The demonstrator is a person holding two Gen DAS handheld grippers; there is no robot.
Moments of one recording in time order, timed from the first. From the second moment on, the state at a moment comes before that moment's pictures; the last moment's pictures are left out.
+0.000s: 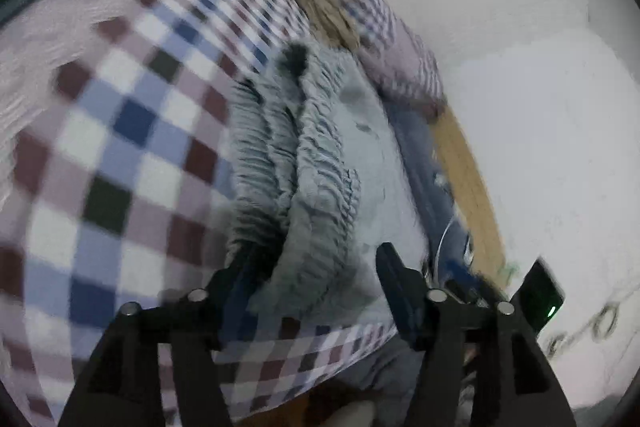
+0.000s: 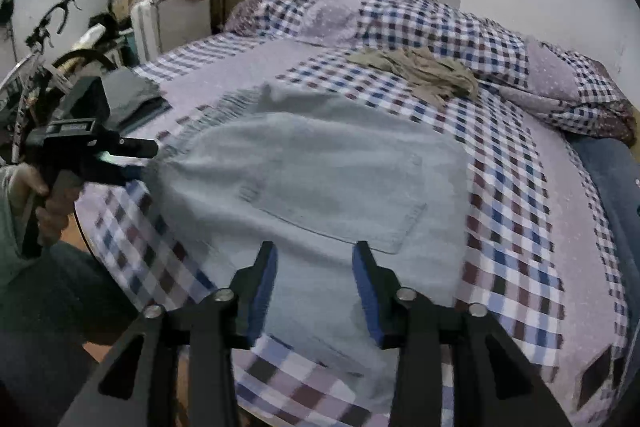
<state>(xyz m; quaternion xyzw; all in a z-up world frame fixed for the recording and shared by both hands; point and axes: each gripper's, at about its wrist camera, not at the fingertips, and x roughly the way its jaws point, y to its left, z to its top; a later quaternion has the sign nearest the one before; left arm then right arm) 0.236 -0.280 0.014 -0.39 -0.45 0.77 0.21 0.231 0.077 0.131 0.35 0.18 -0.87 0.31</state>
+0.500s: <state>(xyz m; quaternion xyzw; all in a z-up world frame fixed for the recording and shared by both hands) 0.230 -0.276 -0.001 -0.38 -0.53 0.73 0.17 0.308 -0.055 0.090 0.21 0.34 -0.83 0.38</state>
